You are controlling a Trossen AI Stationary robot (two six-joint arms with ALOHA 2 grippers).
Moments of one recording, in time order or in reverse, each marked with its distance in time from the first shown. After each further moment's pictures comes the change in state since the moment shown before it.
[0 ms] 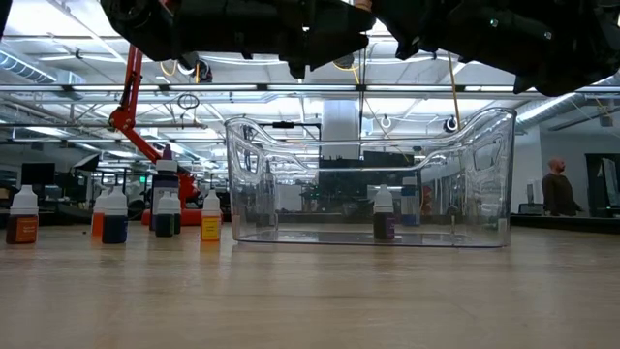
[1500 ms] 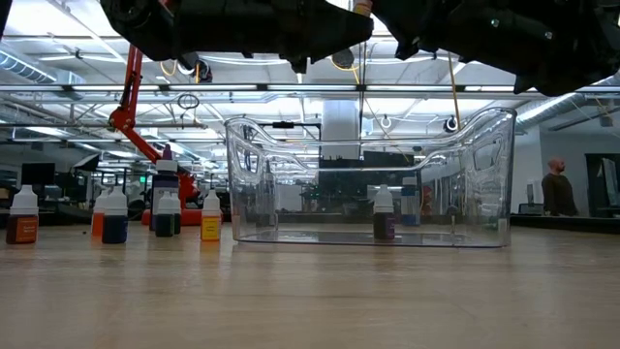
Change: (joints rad) left arm 0.000 0.000 -0.001 0.000 0.027 0.076; right arm 0.000 0.000 0.000 -0.005 -0.001 0.001
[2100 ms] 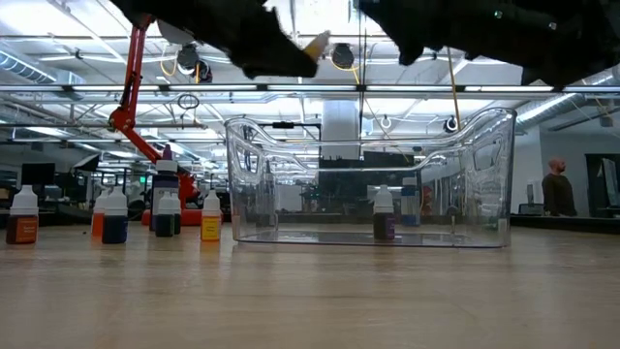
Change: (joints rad) left arm -0.032 -0.259 0.000 -0.688 -0.214 -0.119; right arm 0.000 -0.096 0.001 -0.178 0.062 0.130
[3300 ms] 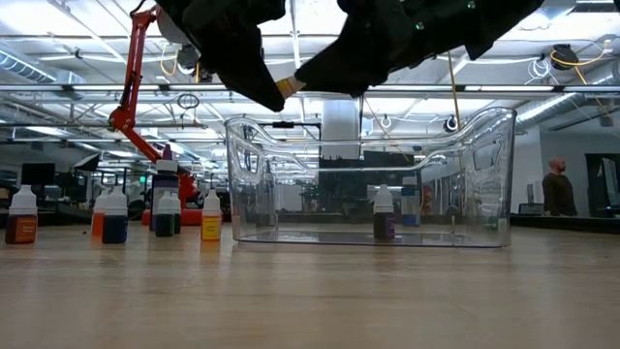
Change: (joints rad) left arm -0.048 0.073 0.192 -0.518 0.004 -0.164; right arm -0.012 0.183 0.435 -0.824 0.019 0.033
